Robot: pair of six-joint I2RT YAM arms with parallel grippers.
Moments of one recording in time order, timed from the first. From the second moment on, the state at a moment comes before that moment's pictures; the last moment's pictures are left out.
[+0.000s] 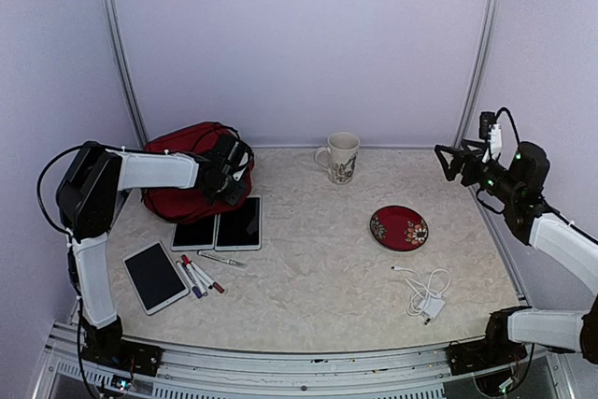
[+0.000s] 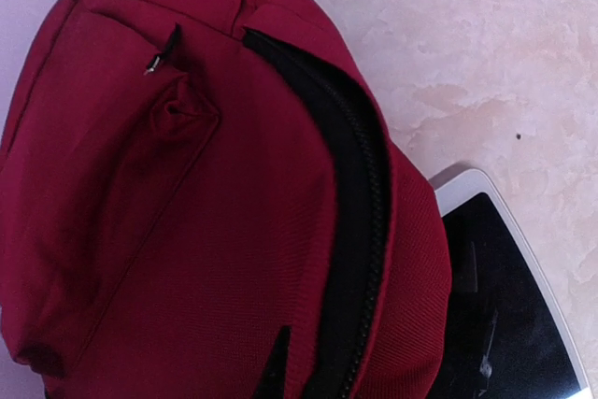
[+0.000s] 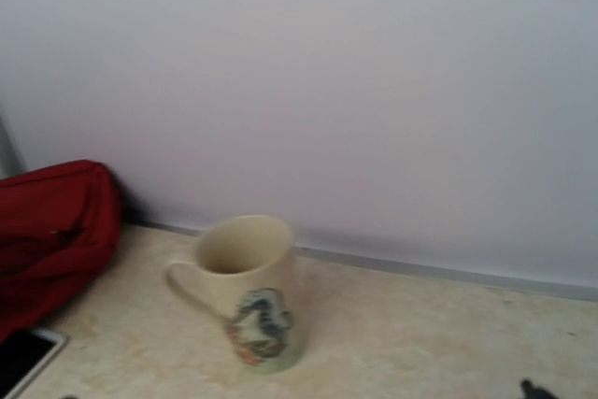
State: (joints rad) left arm -0.54 1.99 1.38 -0.29 -0.43 0.16; right arm 0.03 1.01 0.61 0.42 -0.45 0.13
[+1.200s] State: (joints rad) left arm -0.88 1.19 1.32 -0.09 -0.34 -0.59; right arm 1.08 1.56 1.40 0.15 -0.06 0.00
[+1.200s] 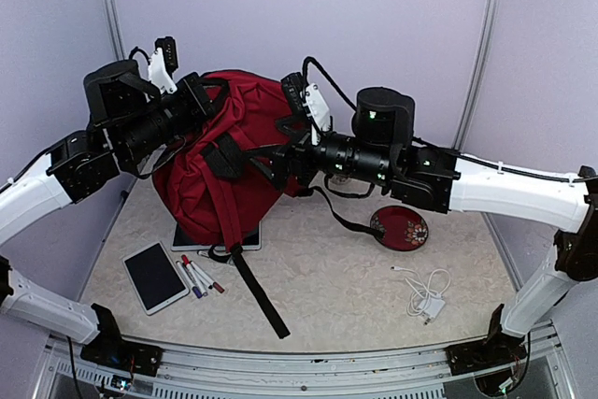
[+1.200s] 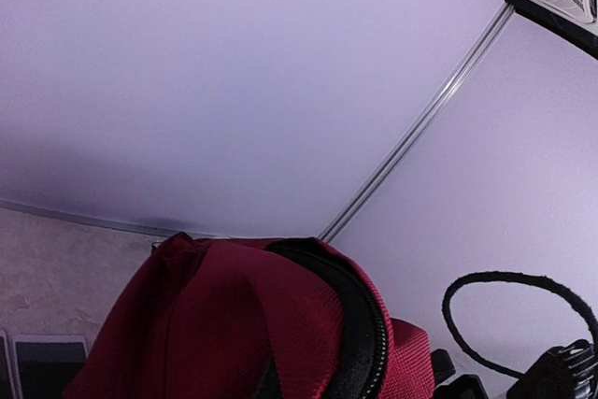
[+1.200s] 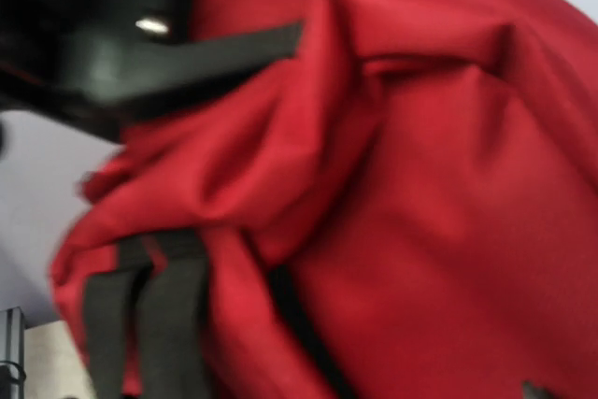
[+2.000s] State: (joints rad) left arm -0.94 1.16 1.16 0.20 -0.42 -0.88; right arm 1.17 1.74 1.53 0.09 -0.10 0.00
